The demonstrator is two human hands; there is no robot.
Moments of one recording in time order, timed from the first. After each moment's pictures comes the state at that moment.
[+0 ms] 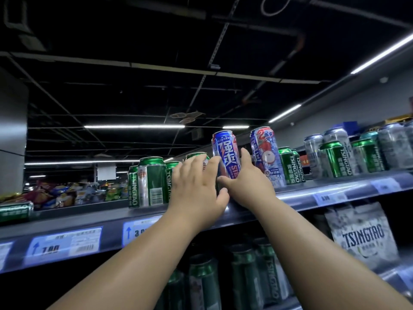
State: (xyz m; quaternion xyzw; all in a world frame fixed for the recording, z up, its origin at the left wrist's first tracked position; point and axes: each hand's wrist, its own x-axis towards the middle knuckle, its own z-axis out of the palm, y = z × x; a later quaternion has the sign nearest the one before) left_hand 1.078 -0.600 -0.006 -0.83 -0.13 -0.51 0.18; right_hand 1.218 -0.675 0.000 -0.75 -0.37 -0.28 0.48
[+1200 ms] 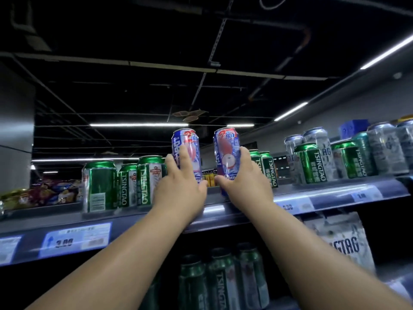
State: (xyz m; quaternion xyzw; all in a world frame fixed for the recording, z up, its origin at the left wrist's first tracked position) left_hand 1.164 -0.642 0.002 -0.82 -0.27 -0.50 0.09; right_hand 1.307 -0.727 -0.007 -0.72 -0.37 -0.33 0.49
